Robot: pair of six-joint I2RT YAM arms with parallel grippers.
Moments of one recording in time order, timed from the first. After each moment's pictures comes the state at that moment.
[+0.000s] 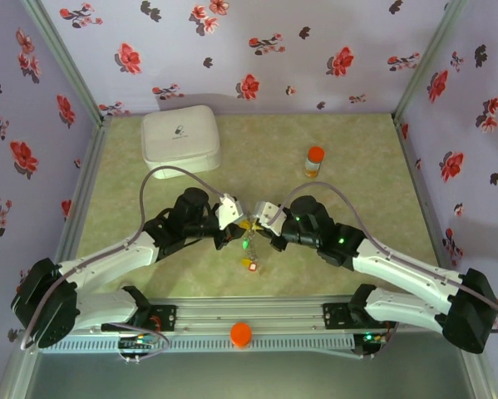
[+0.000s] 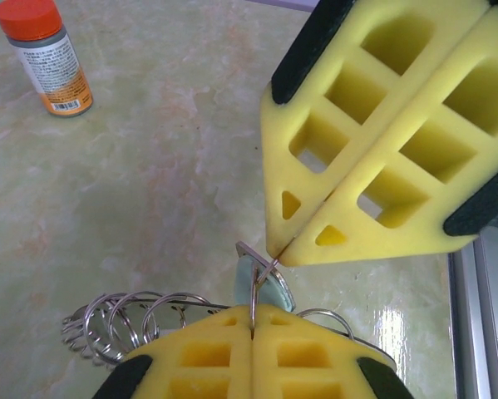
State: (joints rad) left arm -0.81 1.17 0.67 -0.01 0.46 0.21; right arm 0.91 1.03 0.68 -0.15 -0.18 -0.33
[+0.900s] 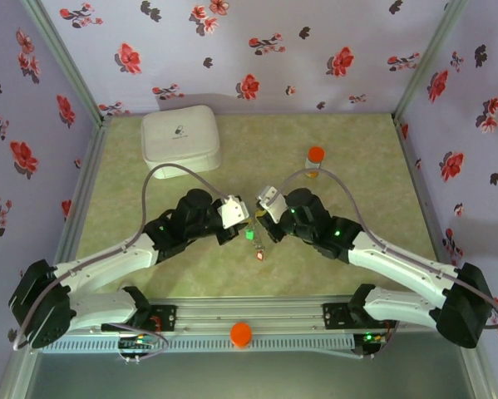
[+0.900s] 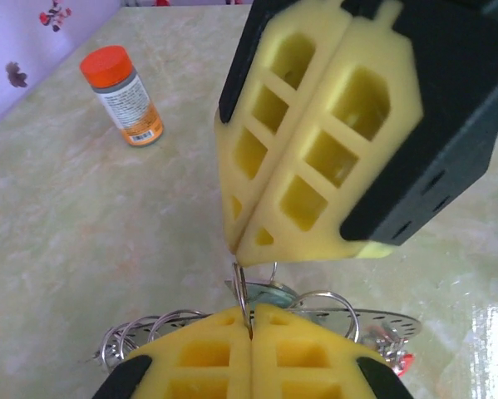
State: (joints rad) left arm -0.89 1.15 0.70 -0.01 0.21 0.36; right arm 0.88 1.09 0.76 -0.21 -0.05 -0.09
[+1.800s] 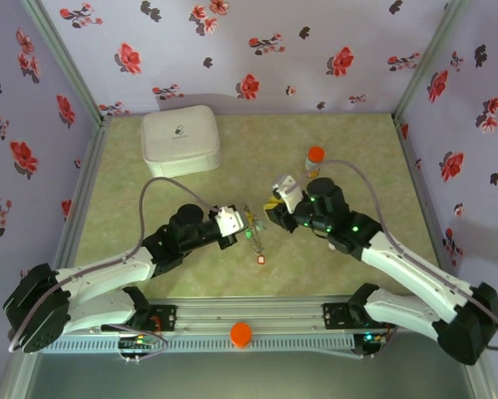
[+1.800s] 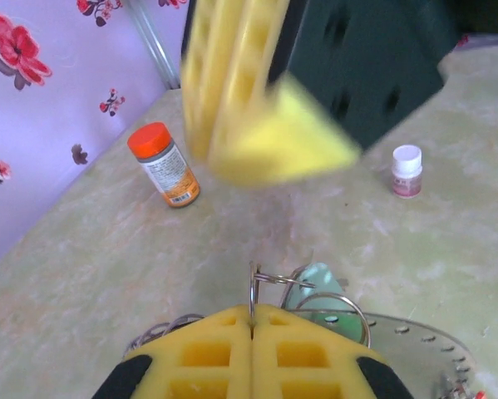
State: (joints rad) left arm -0.91 1.10 0.50 0.35 0.18 0.34; right arm 0.74 0.96 0.79 -0.26 -0.23 -0.10
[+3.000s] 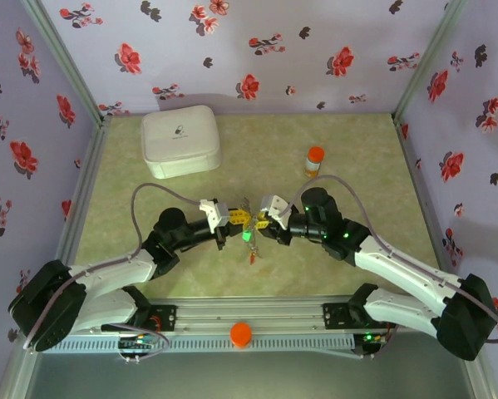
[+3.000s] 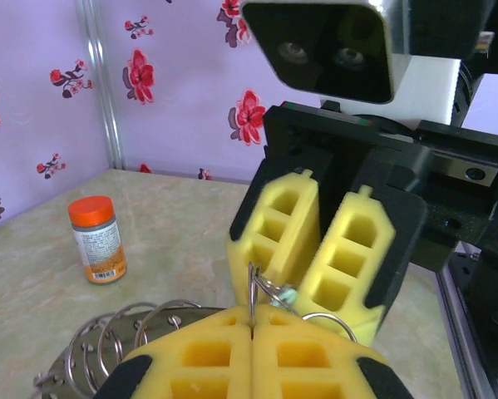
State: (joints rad) left arm -0.81 1.15 0.37 0.80 0.48 0.01; right arm 0.78 1.02 0.66 -0.08 -0.44 -0.31
